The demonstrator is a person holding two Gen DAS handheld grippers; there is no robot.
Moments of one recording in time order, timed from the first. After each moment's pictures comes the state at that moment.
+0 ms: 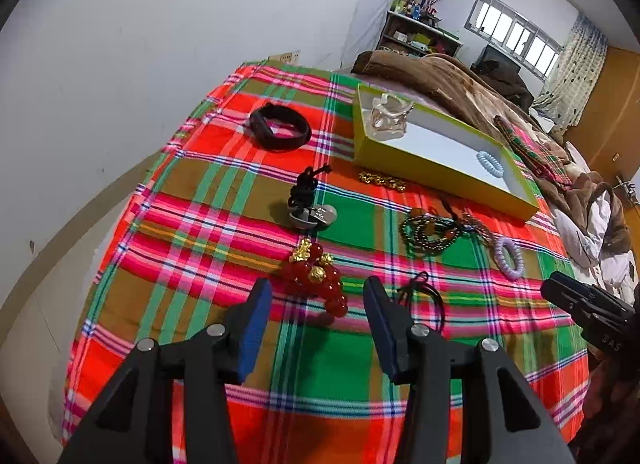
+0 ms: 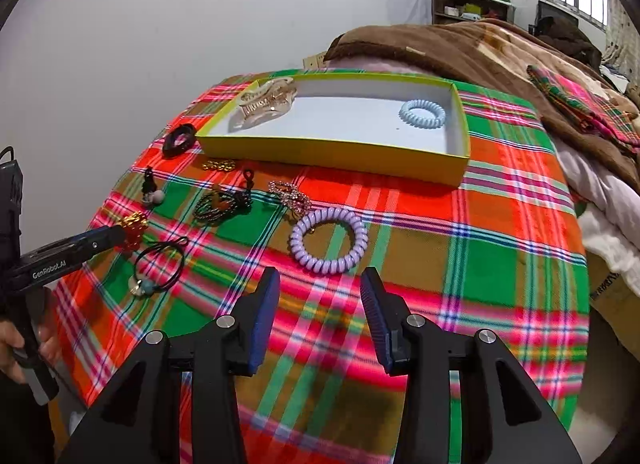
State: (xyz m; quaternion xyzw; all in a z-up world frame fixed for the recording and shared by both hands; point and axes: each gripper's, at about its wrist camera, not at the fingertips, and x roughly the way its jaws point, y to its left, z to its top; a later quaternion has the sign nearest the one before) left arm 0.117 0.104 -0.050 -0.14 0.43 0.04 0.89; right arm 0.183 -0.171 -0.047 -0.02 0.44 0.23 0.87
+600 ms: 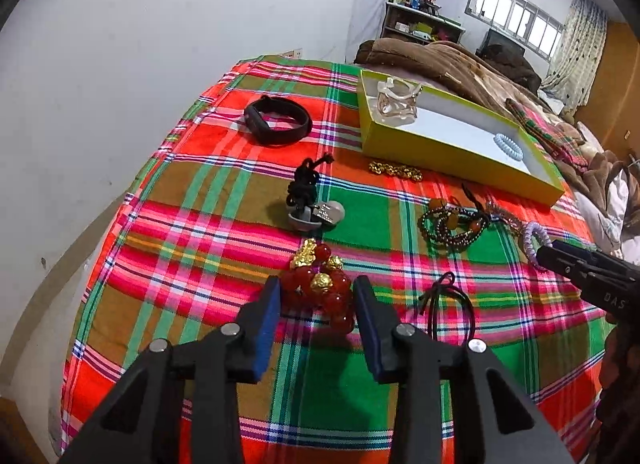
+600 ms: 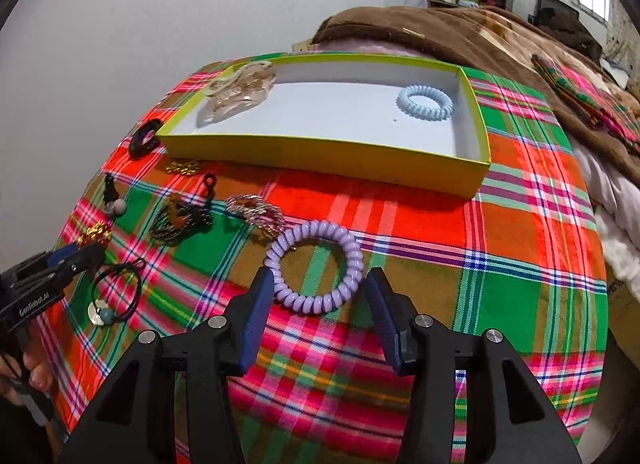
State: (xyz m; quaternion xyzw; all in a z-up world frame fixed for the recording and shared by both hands) left arm 0.131 0.095 -0.065 -0.10 0.43 0.06 0.89; right arm 0.223 -0.162 -0.071 -0.03 0.47 0.21 0.86
